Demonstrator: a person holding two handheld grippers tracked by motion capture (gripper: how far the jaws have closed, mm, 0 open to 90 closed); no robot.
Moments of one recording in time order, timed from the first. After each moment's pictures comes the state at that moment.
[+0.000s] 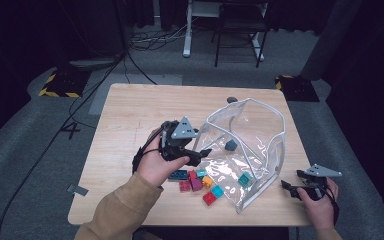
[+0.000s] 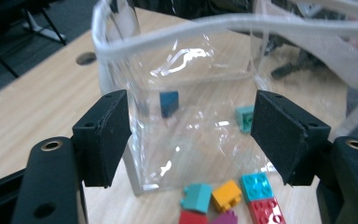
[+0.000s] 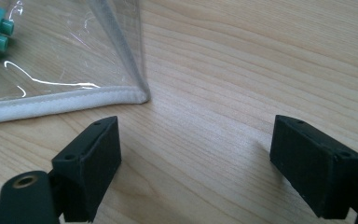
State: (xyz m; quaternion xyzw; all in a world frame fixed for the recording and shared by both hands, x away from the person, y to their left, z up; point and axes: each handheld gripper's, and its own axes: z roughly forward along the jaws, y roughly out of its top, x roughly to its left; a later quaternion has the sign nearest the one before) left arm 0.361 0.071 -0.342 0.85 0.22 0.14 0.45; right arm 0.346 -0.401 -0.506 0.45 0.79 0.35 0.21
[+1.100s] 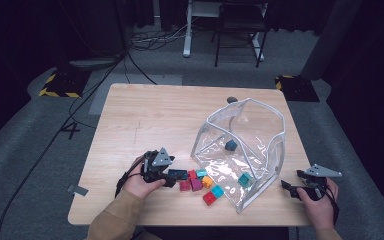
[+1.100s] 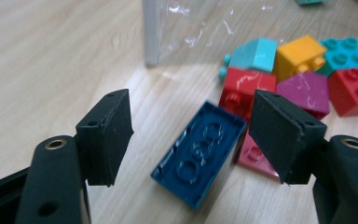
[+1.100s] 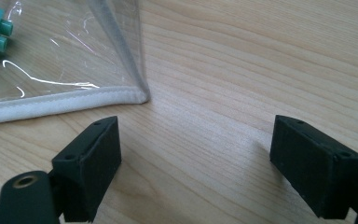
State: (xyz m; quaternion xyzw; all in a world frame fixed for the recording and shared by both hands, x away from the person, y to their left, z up) left arm 0.370 0.127 -0.483 0.87 0.26 0.11 0.40; right arm 0.346 -0.400 -0.506 0.45 0.79 0.35 0.21
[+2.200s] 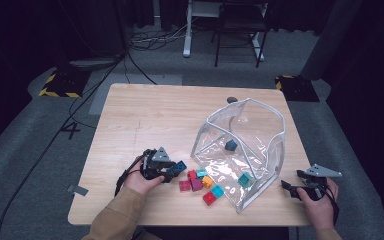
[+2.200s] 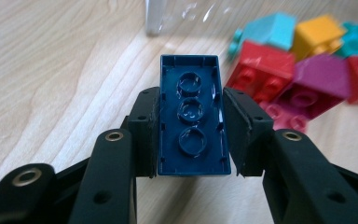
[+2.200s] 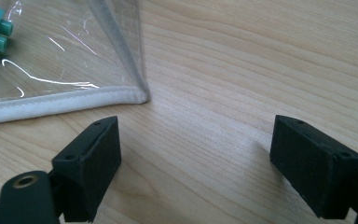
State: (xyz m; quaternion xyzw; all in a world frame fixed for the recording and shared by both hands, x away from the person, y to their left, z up) left arm 0.379 0.131 -0.486 0.87 0.29 0.06 0.40; right arm 0.346 -0.400 -0.506 0.45 0.79 0.35 0.21
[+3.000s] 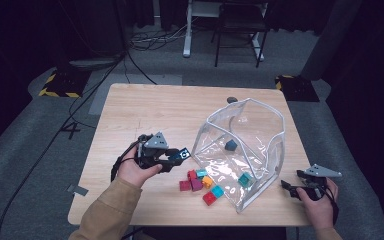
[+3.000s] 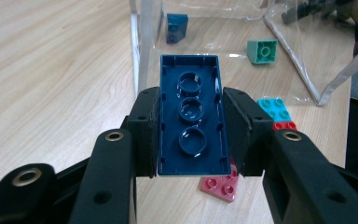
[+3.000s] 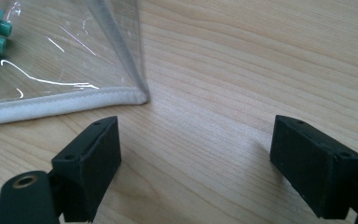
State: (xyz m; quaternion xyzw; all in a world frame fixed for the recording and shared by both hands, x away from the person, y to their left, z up) left arm 0.374 0.131 -0.404 0.86 0.26 0.07 0.44; right arm 0.346 -0.399 -0.506 0.45 0.79 0.35 0.21
